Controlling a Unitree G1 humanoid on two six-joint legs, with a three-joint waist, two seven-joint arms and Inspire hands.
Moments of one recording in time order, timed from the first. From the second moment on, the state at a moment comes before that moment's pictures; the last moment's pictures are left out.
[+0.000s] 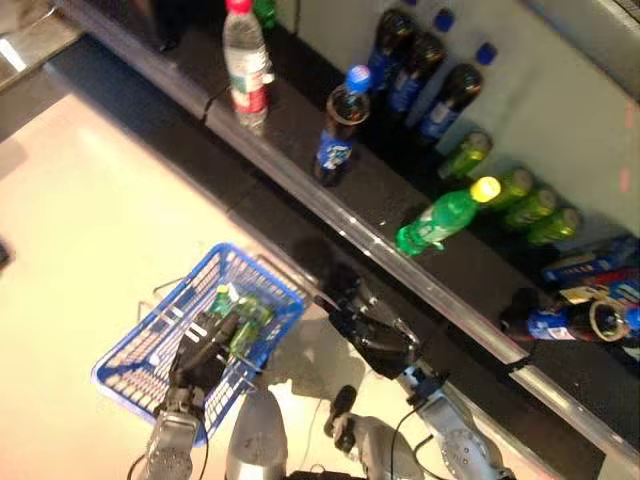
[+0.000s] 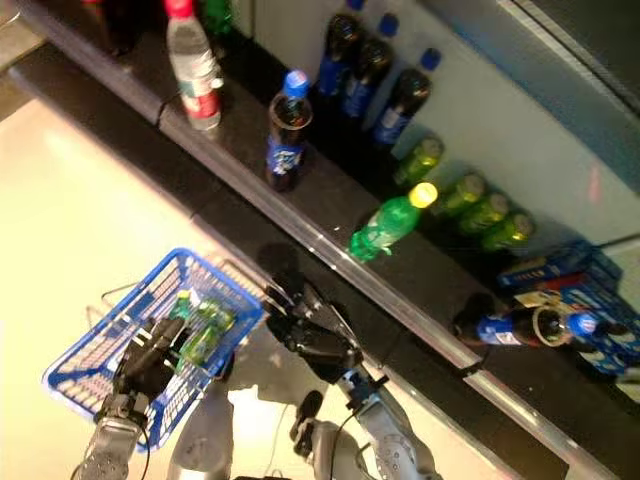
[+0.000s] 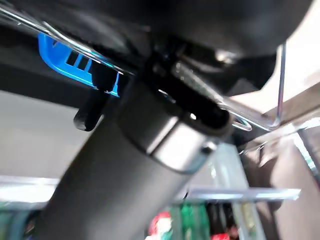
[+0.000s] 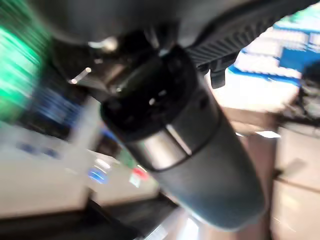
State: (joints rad) left arm 0.12 0.27 0.10 0.56 -1.29 -0.15 -0.44; right arm 0.13 -0.20 0.27 0.16 0.96 -0.06 0.53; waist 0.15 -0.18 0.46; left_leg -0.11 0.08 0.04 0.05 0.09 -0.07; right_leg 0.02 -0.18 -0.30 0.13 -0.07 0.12
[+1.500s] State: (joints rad) left arm 0.12 0.13 0.05 0.84 -1.44 -0.25 -0.17; right arm 0.16 -0.16 0.10 0.94 0.59 -0.15 -0.06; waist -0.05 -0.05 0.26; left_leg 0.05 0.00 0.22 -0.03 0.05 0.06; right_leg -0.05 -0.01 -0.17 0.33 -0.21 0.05
